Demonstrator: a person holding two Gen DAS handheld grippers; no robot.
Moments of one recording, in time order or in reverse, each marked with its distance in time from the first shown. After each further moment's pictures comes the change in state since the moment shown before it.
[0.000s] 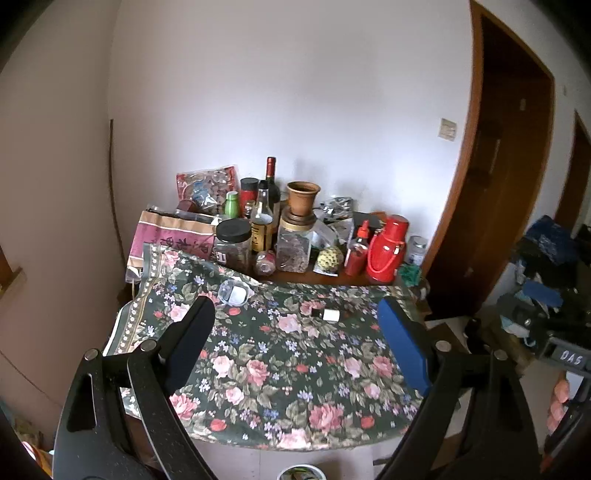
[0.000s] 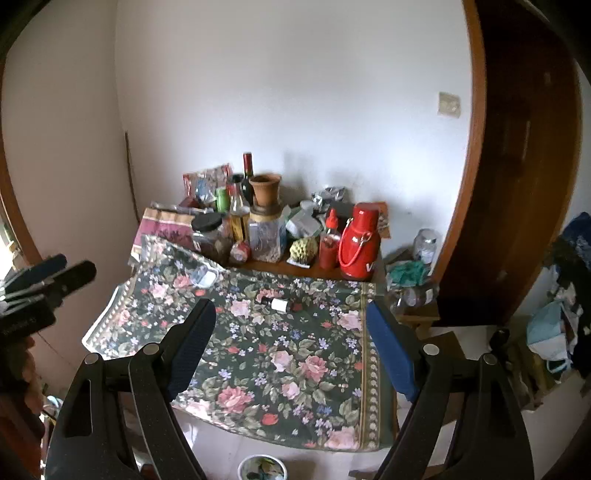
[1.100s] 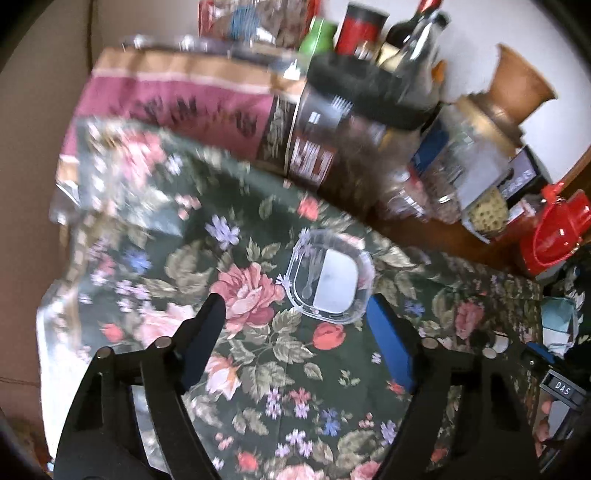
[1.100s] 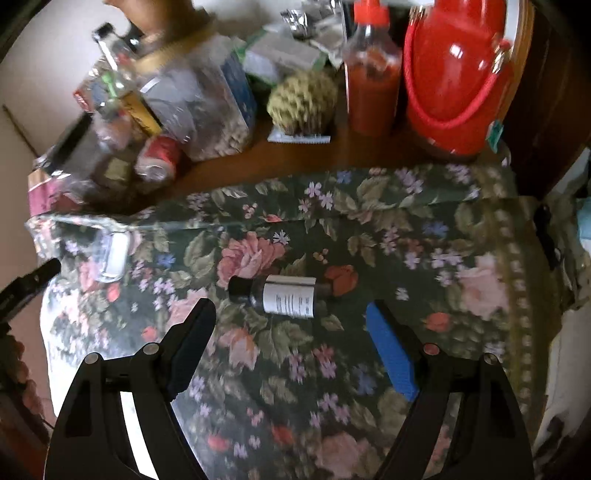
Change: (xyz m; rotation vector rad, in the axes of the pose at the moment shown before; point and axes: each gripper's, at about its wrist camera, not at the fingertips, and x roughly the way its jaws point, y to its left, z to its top) left arm 0.391 0.192 -0.021 -0.187 0.521 0.061; right arm 0.371 0.000 -0.022 0.301 0.552 -0.016
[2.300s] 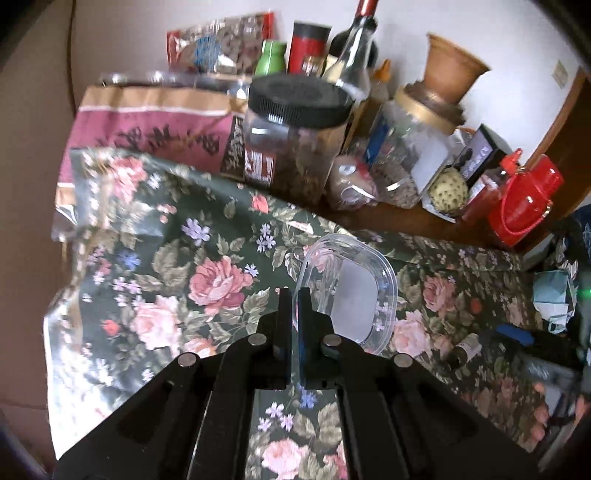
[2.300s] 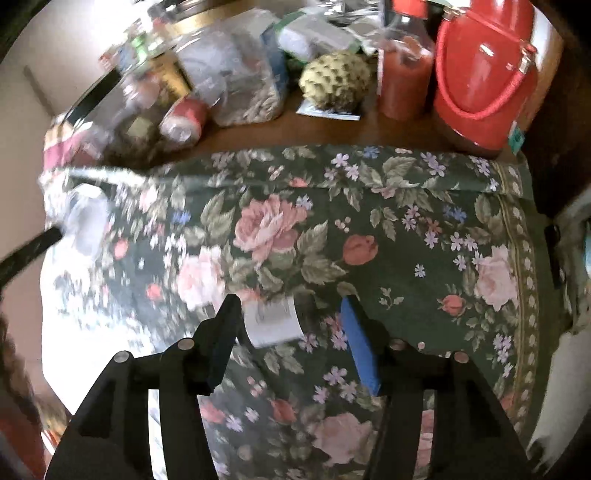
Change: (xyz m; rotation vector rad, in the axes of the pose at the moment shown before) left arm -0.044 -0.036 -0.034 0.127 -0.087 -0.034; right arm -0.013 0.006 -0.024 -0.095 0.040 0.027
